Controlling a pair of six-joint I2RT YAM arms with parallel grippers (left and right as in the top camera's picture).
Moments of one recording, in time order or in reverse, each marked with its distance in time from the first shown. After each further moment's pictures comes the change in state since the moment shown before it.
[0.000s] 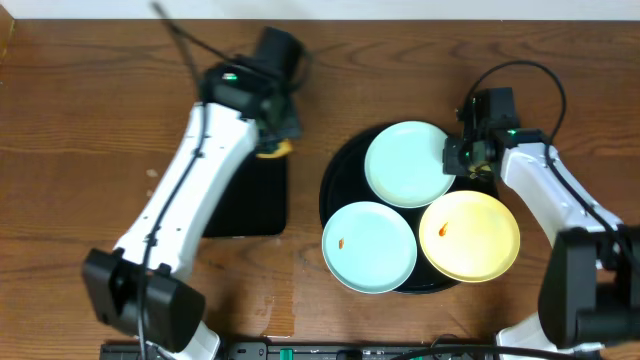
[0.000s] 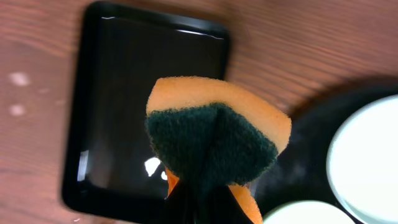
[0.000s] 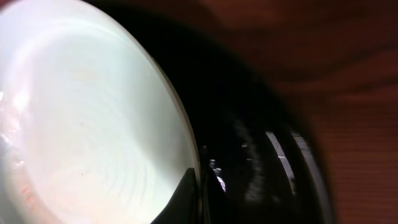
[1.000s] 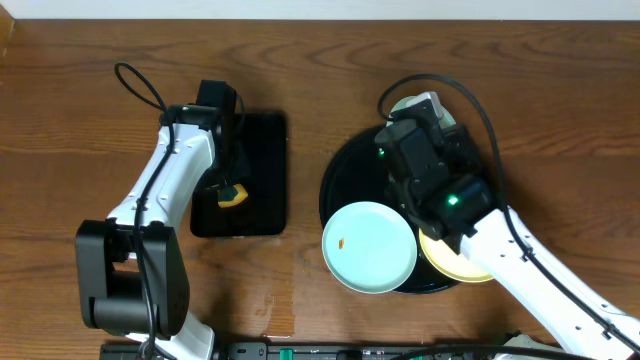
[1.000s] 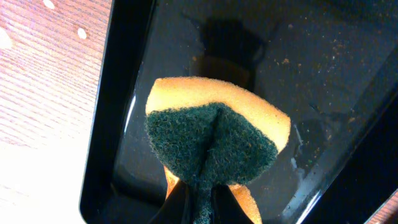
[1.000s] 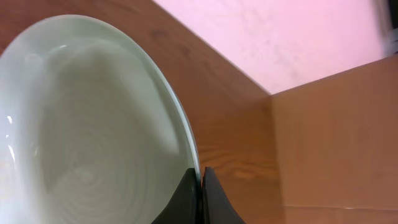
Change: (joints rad) left arm 0.260 0.011 -0.443 0.216 0.077 0.092; right arm 0.570 -0.341 -0.003 -0.004 1.013 -0.260
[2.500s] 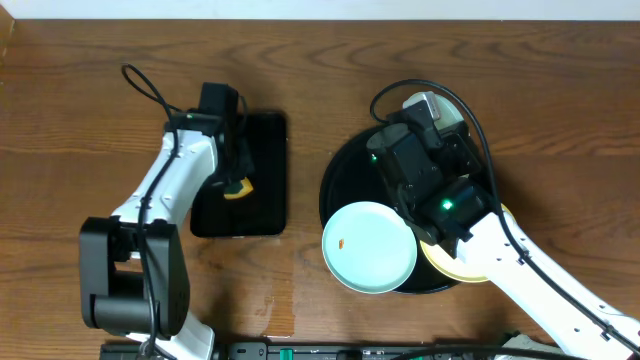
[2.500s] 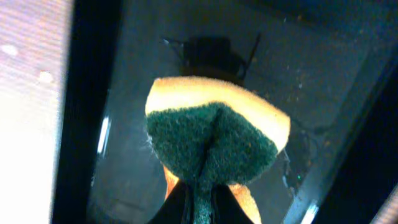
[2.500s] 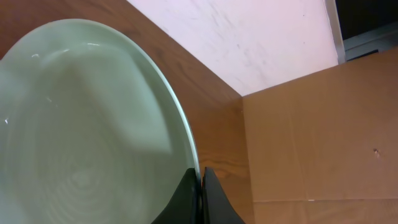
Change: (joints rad) left arm -0.008 0.000 -0.086 0.198 0.027 0.054; right arm 0.027 0.000 0.000 0.011 0.116 -0.051
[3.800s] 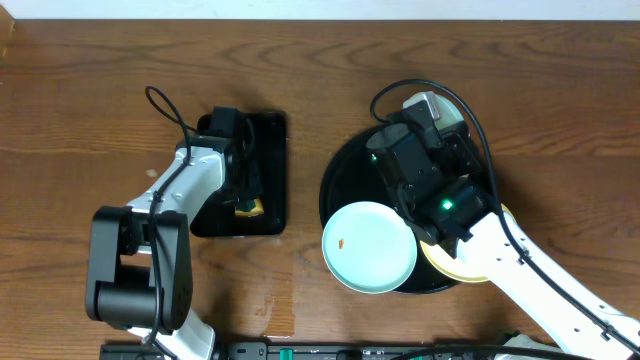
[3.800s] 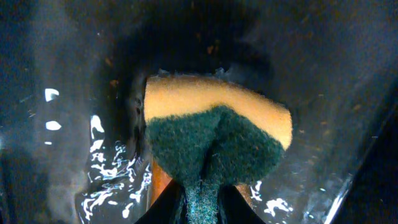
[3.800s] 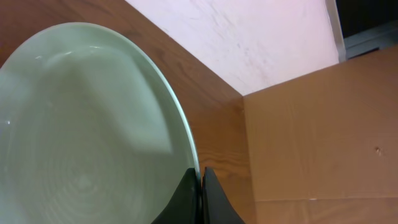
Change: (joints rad) left arm -0.013 0.029 -0.138 0.114 0.108 0.059; right arm 0.000 0.000 0.000 -0.001 0.000 0.018
